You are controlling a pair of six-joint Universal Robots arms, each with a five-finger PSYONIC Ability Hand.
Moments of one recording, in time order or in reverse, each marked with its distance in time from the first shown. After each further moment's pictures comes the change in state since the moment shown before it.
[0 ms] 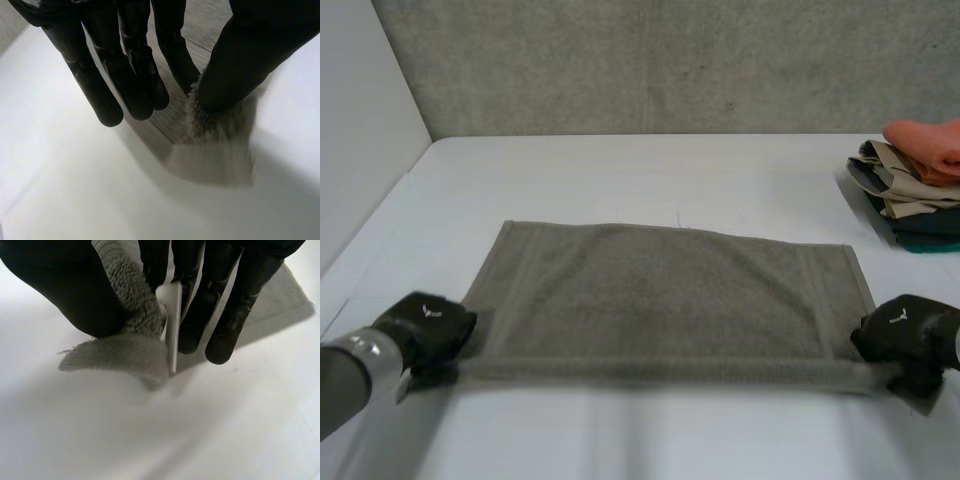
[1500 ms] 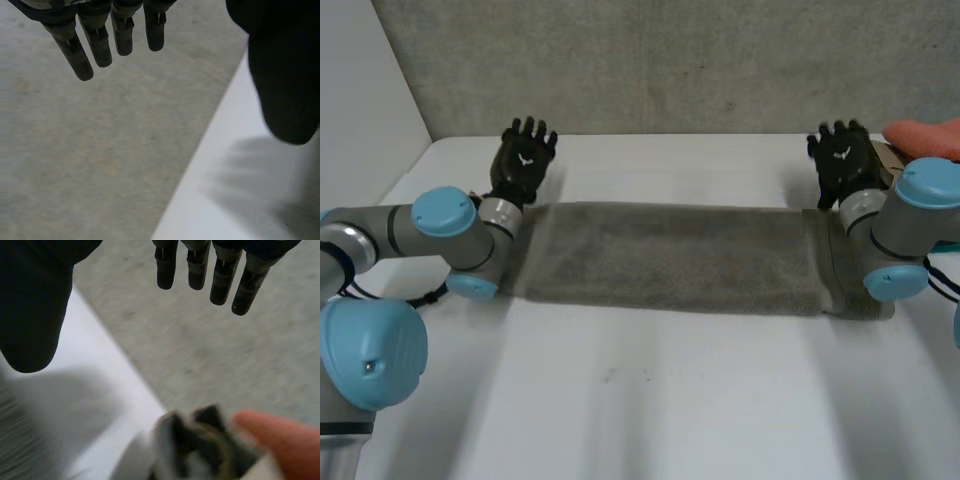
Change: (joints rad) left arm -0.210 -1.040 1.297 0.635 0.003 -0.061; right arm 0.252 0.734 -0.860 -0.917 0.201 0.493; left_hand -0.941 -0.992 -0.980 -0.992 -0.923; right_hand -0.782 -0.950 -0.975 -0.952 -0.932
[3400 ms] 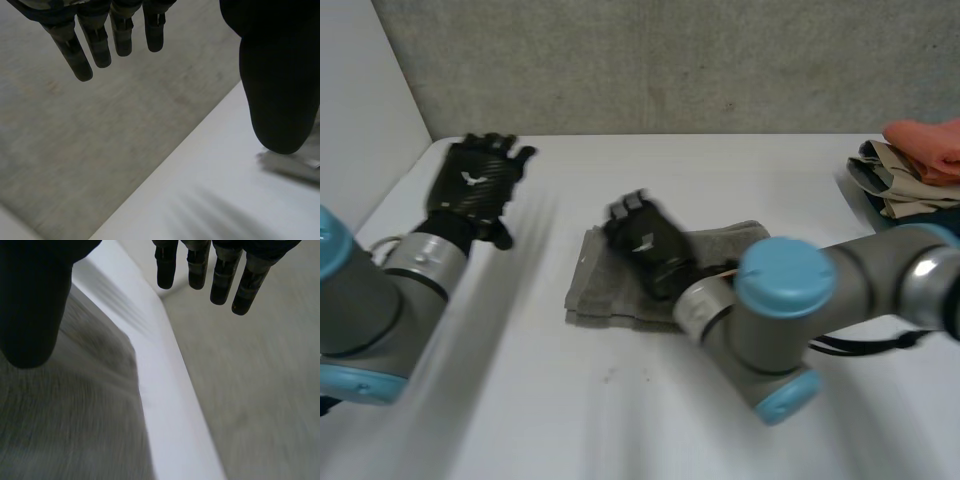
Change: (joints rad) left arm -0.034 0.958 -1.141 0.018 -0.021 -0.269; right arm 0.508 -0.323 0.507 -0.016 -0.059 -0.191; left_hand 0.000 0.000 0.000 0.000 0.000; right_hand -0.003 -0.004 -0.002 -0.002 -0.001
